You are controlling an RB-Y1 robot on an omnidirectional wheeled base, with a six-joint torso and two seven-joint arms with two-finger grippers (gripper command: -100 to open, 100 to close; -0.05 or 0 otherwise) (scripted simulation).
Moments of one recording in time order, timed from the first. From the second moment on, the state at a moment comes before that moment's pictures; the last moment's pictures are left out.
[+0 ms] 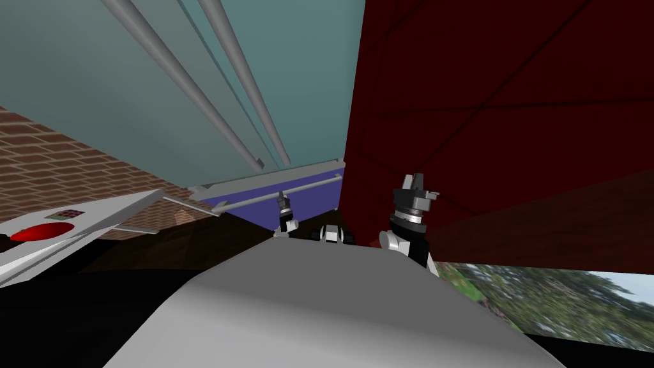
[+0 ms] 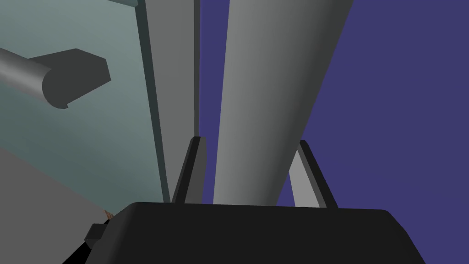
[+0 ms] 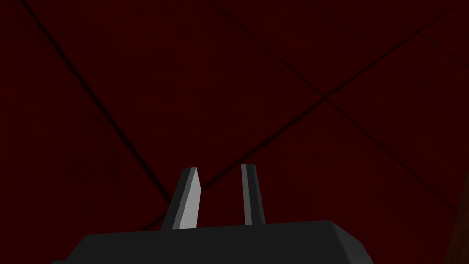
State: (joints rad) left arm -0.01 0.08 0.27 -0.94 0.24 -1.06 -0.05; right arm 0.52 -0.02 -0.02 -2.26 -0.08 -0.58 -0.06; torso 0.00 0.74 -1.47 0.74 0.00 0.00
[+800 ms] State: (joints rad) left arm -0.03 0.09 0.25 -0.97 0.24 -1.01 -0.05; right arm 0.51 -0.03 0.00 -2.25 -0.07 -0.57 -0.06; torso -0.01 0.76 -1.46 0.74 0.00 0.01
